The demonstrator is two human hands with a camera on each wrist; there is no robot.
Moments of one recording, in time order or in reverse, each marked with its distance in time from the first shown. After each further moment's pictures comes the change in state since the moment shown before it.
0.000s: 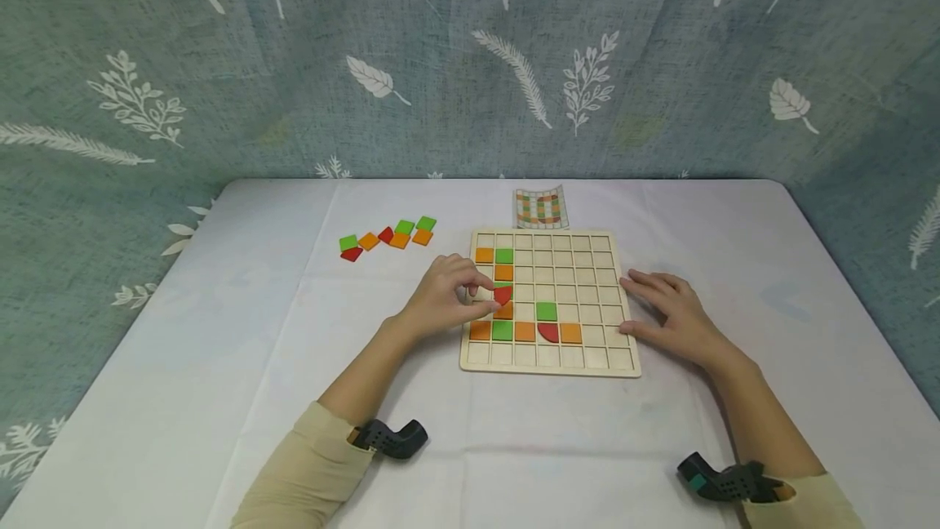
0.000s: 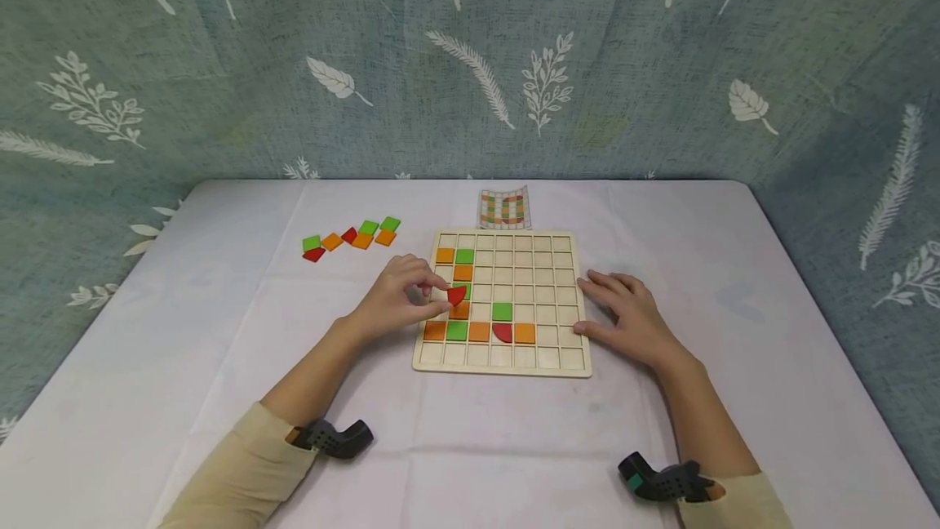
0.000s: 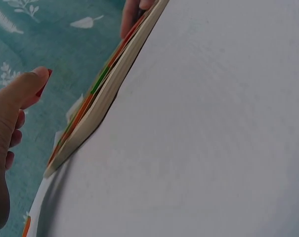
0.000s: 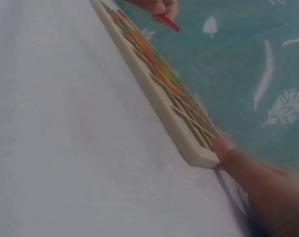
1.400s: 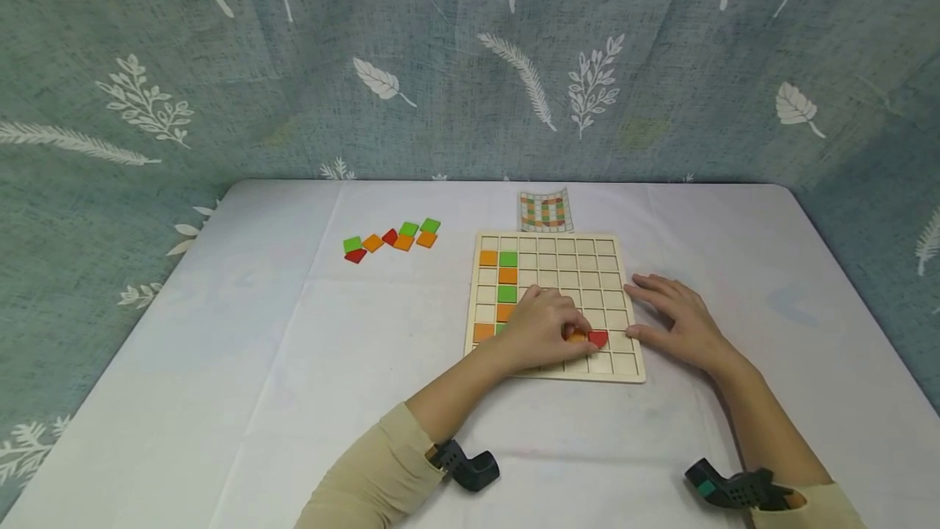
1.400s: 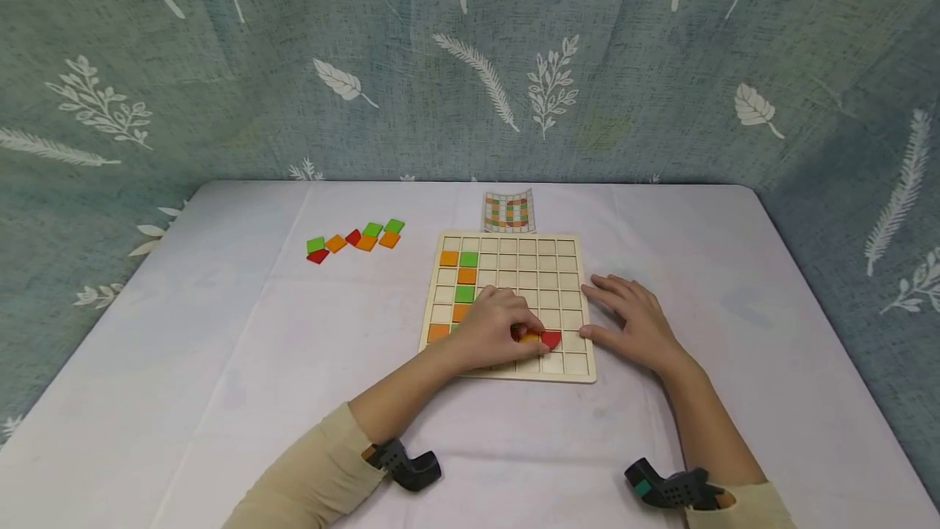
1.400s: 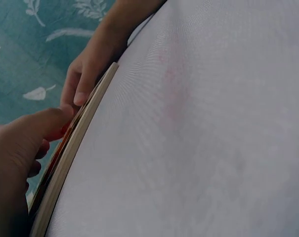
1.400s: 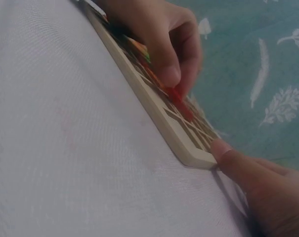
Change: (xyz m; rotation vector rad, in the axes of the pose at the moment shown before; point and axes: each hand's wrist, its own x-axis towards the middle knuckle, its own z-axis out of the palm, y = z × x) left_hand 0.036 0.071 0.084 0.224 -0.245 0.012; right_hand -0.001 0.002 0.005 -0.005 0.087 -0.063
